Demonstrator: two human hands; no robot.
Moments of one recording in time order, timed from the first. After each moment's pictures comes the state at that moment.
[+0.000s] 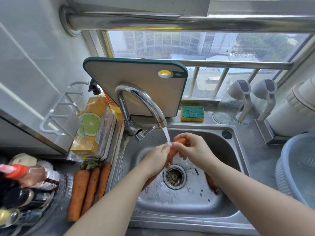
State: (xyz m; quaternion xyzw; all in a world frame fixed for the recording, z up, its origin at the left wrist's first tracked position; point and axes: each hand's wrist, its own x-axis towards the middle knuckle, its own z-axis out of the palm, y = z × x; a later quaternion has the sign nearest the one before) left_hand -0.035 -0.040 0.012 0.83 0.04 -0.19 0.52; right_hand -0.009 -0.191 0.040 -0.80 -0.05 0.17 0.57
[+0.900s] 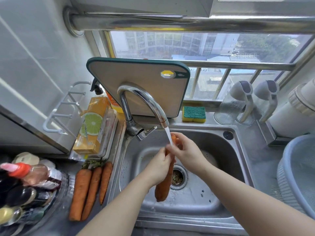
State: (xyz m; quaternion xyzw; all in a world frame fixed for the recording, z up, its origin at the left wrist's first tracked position) left_hand -0.055 -0.049 0.011 0.79 0.09 -0.18 0.58; right_hand -0.015 -0.169 0.024 -0.83 -0.08 0.14 0.54
